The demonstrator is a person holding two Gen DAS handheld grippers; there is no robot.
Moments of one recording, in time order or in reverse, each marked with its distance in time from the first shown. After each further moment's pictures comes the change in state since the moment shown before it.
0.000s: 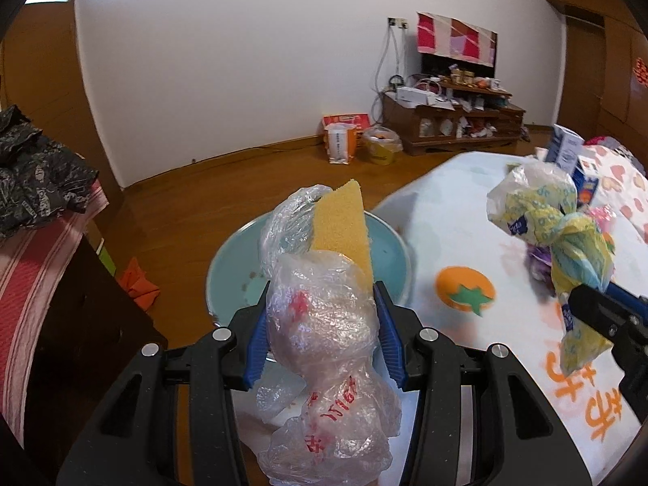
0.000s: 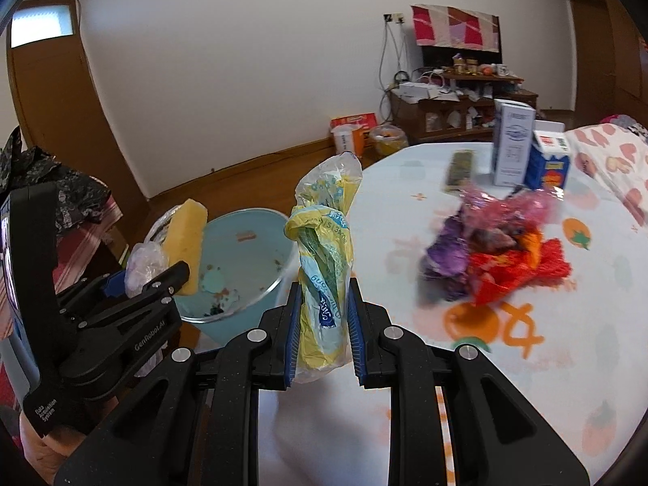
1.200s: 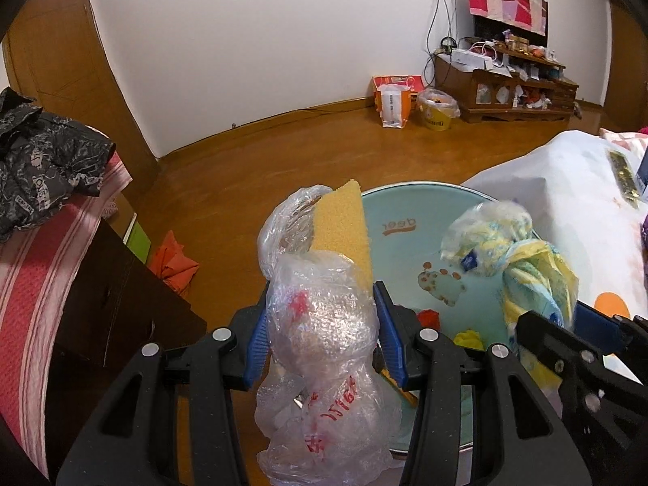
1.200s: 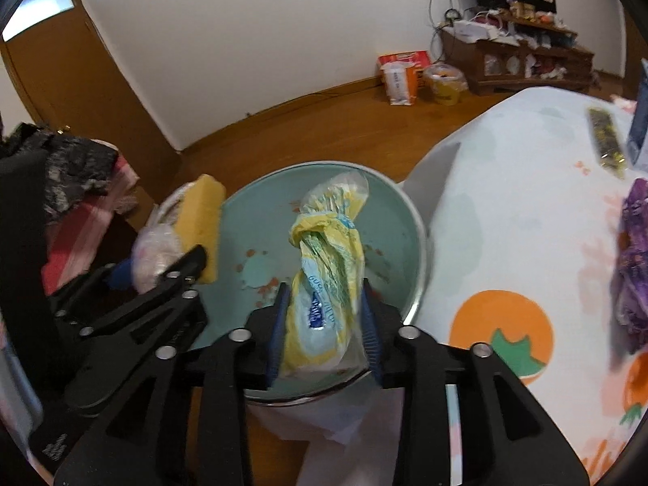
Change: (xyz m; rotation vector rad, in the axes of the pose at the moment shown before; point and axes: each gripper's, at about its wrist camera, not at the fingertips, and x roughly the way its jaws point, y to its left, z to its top) left arm 0.110 0.058 0.021 -0.012 0.148 0.158; right arm 0.155 0.070 0.021 0.011 0.225 0.168
